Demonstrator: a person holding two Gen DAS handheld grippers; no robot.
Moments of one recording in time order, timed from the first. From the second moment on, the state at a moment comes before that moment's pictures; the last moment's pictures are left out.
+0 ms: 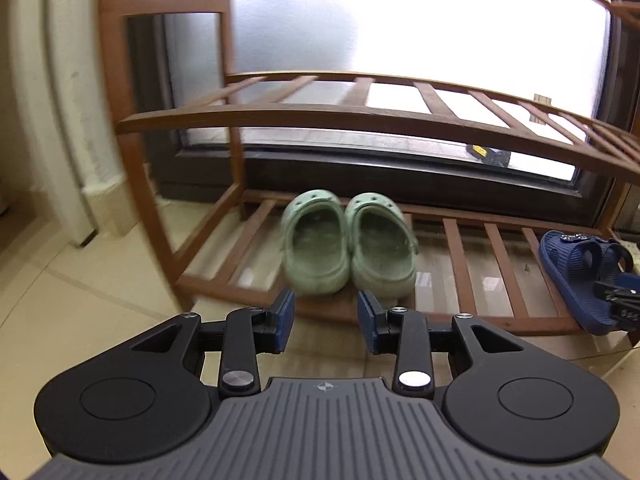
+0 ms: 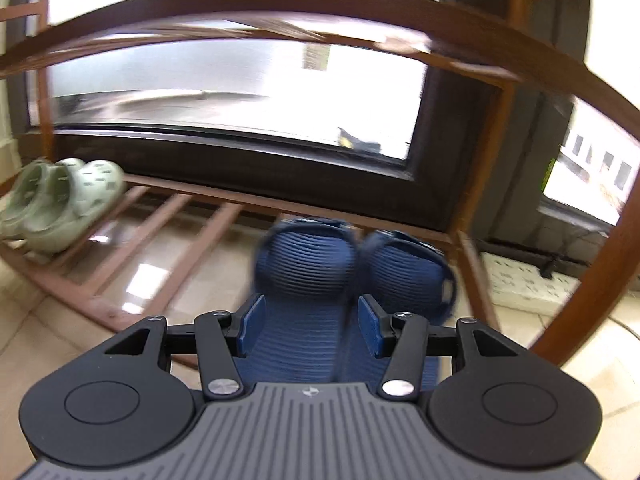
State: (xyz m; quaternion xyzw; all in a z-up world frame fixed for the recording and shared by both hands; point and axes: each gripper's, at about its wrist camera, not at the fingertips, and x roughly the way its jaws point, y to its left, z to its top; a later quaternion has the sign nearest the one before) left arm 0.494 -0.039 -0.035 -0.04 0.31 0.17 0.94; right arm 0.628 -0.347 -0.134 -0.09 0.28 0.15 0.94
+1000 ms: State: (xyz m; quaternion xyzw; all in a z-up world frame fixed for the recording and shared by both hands) left arm 0.293 0.023 0.001 -0.17 0.35 0.38 0.84; right arm 0.529 -0.129 -0.045 -0.30 0.27 0.58 0.71
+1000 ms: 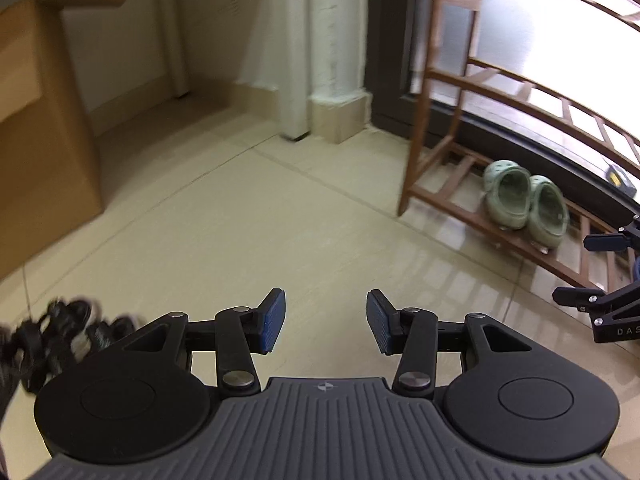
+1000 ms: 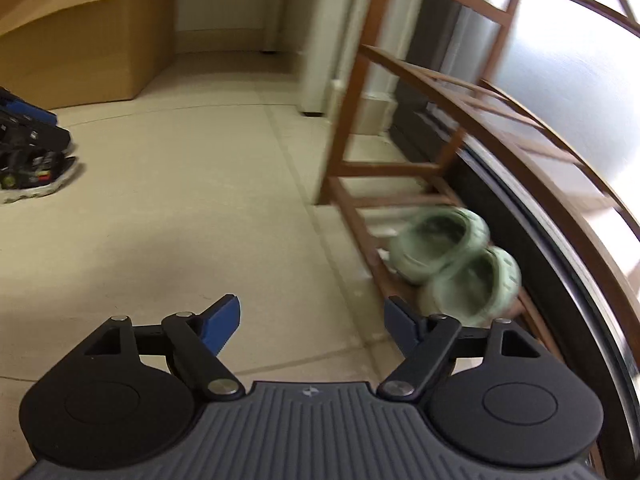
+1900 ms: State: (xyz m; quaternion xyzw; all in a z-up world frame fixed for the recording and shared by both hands) left arm 0.104 0.025 0.010 -0.20 0.36 0.52 0.75; right arm 0.460 -0.060 -0.038 -0.32 0.35 0.66 0.59
